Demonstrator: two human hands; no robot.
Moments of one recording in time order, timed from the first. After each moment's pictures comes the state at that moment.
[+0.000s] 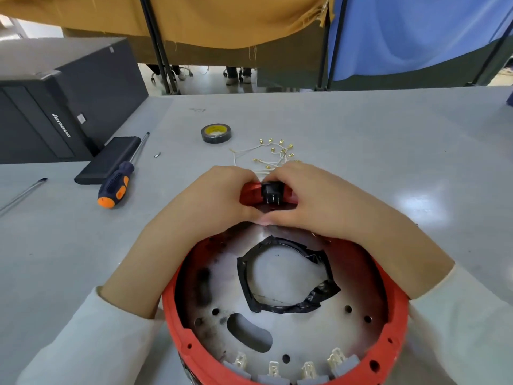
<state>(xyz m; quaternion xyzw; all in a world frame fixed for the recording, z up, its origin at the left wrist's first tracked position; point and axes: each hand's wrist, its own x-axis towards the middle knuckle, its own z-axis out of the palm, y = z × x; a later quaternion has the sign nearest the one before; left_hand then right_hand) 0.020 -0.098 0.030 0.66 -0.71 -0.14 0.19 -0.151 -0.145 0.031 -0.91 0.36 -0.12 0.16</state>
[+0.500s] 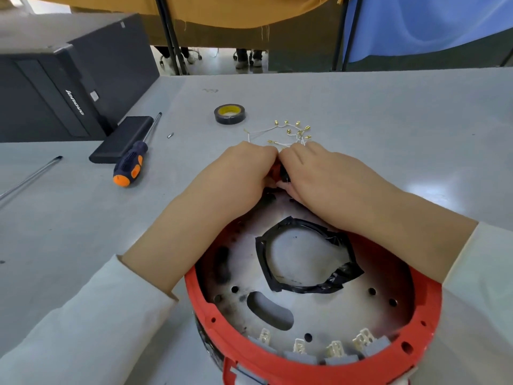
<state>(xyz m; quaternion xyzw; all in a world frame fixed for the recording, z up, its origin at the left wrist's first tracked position) 0.017 -0.104 0.020 0.67 -0.73 -0.01 0.13 -0.137 -0.141 0.011 -0.93 0.29 -0.09 -0.18</state>
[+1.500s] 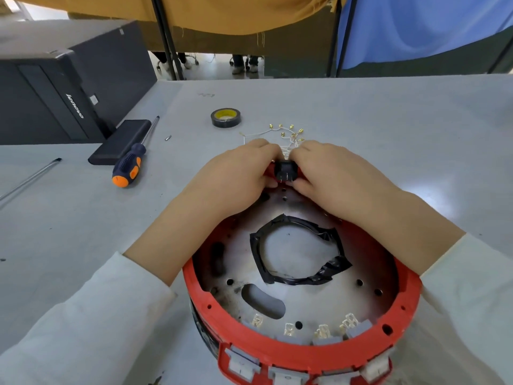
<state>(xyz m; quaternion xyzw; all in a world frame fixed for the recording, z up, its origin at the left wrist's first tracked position) 0.011 -0.099 0.027 0.64 -0.75 -0.06 0.15 -0.148 -0.143 0.024 -0.92 0.38 -0.10 -0.06</state>
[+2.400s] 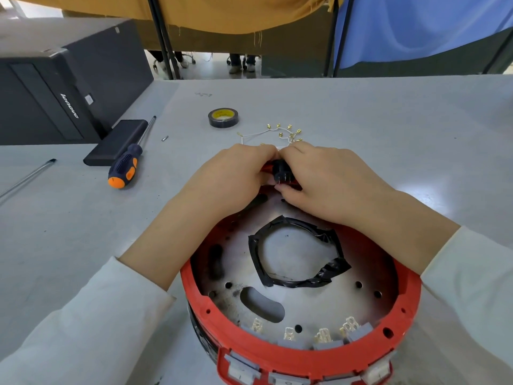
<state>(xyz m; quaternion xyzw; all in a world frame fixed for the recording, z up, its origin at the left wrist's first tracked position) 0.013 -0.100 0.026 0.64 -0.74 -0.09 0.20 -0.145 -0.137 0.026 -0.92 0.37 -0.10 -0.09</state>
